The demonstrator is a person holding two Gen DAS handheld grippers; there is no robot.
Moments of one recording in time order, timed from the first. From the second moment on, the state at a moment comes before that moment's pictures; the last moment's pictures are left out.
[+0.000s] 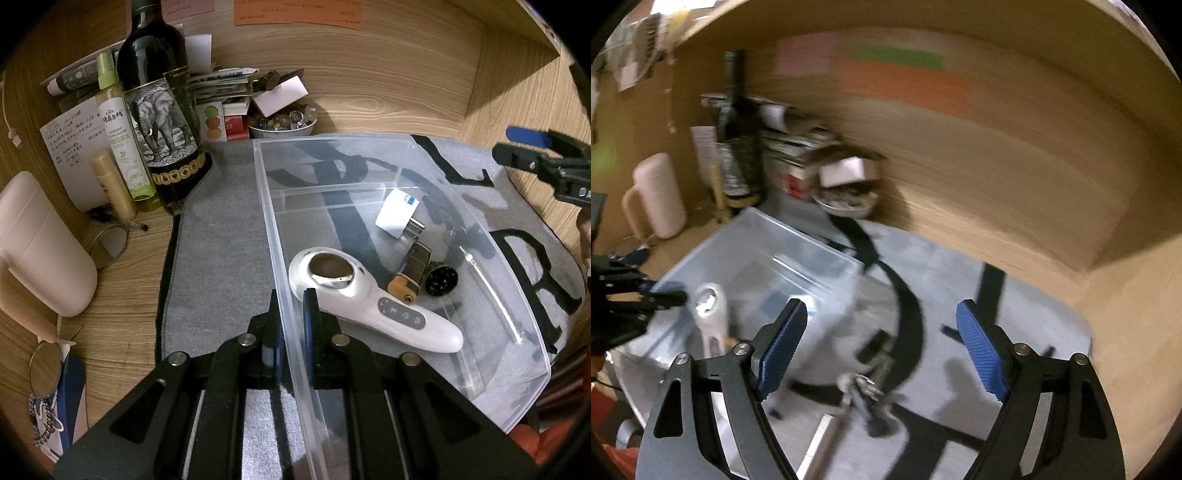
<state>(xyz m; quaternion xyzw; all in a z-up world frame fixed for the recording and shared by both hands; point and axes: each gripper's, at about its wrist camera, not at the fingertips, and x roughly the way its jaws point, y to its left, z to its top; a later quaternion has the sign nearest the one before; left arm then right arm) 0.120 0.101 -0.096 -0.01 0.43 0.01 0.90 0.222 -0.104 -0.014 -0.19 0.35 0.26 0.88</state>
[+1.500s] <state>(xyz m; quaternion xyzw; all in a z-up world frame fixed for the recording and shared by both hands) 0.119 0.103 -0.098 -0.02 0.42 0.01 0.91 0.264 -0.088 -0.117 -0.17 0.47 0.29 0.82</state>
